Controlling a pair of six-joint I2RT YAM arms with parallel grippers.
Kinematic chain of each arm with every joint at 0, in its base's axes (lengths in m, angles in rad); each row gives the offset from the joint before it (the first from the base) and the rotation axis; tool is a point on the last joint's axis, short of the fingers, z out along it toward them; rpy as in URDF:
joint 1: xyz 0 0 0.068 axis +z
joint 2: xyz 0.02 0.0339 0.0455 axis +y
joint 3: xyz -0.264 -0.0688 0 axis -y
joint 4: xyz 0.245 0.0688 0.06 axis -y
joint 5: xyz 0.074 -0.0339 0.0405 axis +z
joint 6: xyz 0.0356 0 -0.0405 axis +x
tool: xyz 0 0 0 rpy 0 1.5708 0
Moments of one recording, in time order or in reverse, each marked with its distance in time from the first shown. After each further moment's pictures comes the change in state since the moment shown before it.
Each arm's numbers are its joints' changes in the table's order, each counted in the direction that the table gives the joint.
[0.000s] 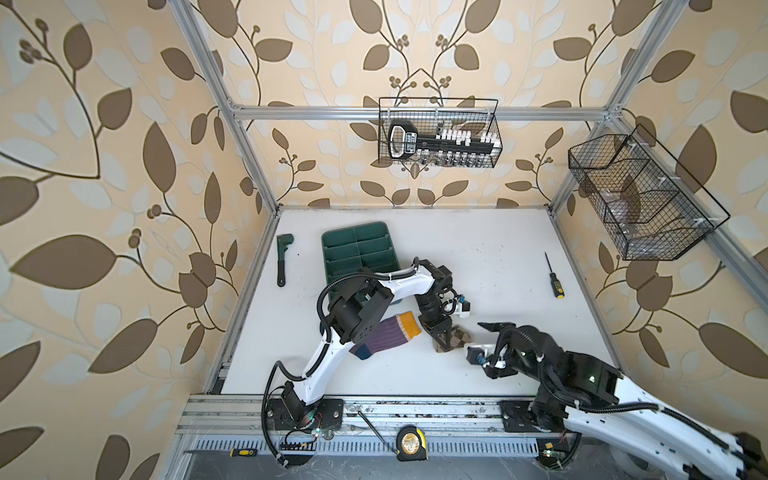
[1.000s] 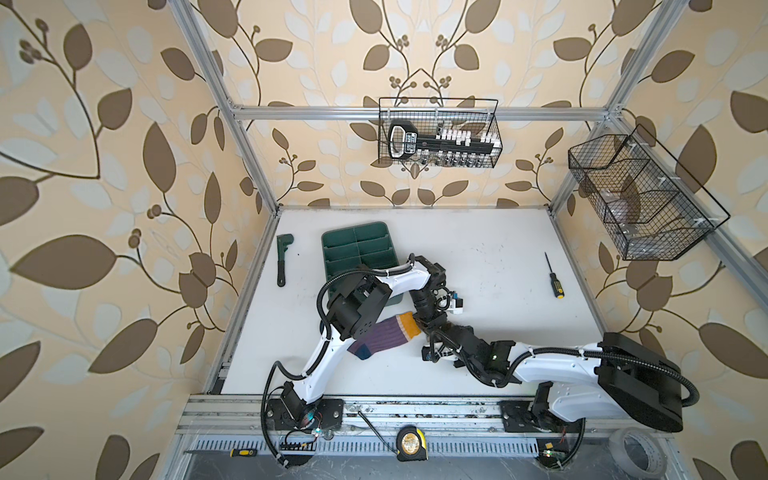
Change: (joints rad) left arm 0.036 -0.005 -0.001 -0.046 0.011 -0.039; right arm -0.033 0.814 -0.035 0.612 -0.186 -0.050
